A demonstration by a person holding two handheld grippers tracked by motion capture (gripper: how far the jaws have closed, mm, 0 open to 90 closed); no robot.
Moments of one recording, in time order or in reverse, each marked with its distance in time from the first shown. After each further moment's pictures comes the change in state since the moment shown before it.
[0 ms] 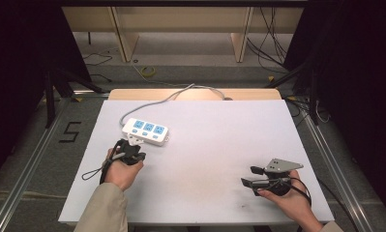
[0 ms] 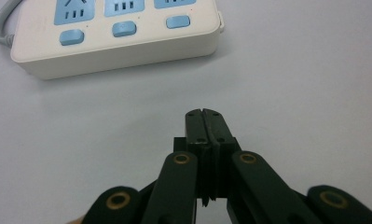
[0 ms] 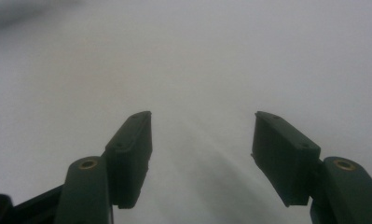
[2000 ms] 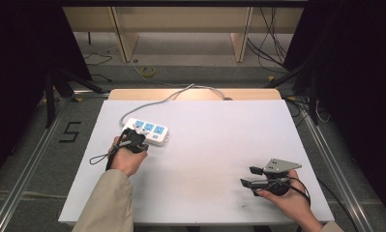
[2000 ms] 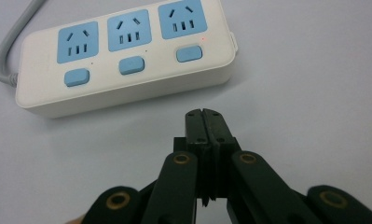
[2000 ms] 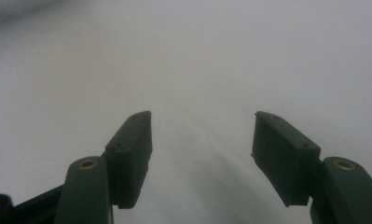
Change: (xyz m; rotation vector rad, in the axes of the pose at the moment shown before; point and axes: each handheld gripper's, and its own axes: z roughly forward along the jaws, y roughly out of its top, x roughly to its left) left arm 0.008 0.031 0.020 0.037 0.013 0.061; right arm 0.001 0.001 0.002 0.011 0.003 -0.014
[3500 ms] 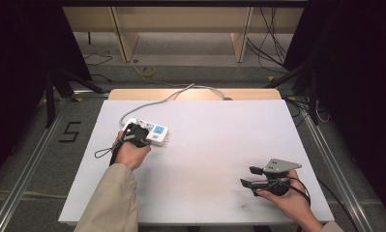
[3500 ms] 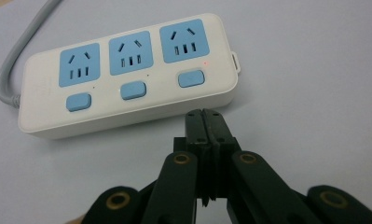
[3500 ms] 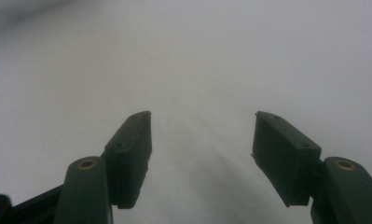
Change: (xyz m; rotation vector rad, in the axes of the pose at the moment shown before) left arm 0.000 0.018 0.006 0.005 0.008 0.006; right arm 0.000 0.000 0.000 0.001 0.001 -0.001
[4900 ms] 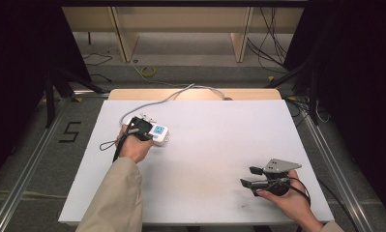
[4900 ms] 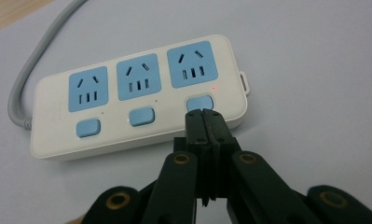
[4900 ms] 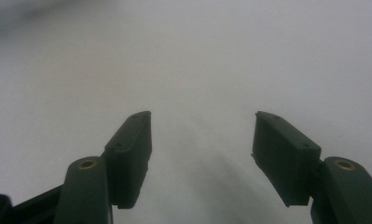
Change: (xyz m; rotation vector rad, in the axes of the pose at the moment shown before) left arm 0.001 0.020 0.007 0.019 0.026 0.023; right arm 0.000 0.000 0.000 0.000 0.001 -0.002
